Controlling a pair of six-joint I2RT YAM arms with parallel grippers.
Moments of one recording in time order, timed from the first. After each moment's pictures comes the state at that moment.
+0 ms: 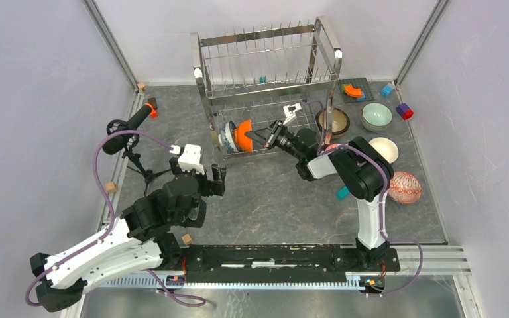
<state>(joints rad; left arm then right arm) -1.00 0.63 0.71 -0.49 -0.70 -0.38 0.57 2.04 0.92 1.28 -0.42 1.05</state>
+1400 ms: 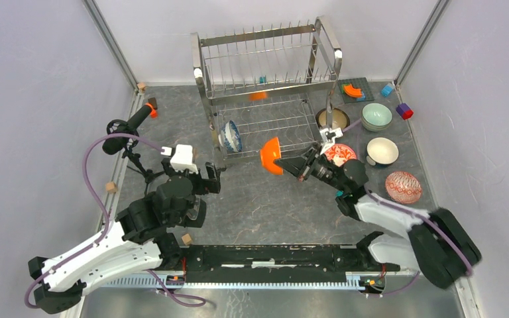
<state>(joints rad) -1.00 0.59 0.71 -0.49 -0.75 -0.38 0.55 1.26 0.37 1.17 -0.51 0.88</state>
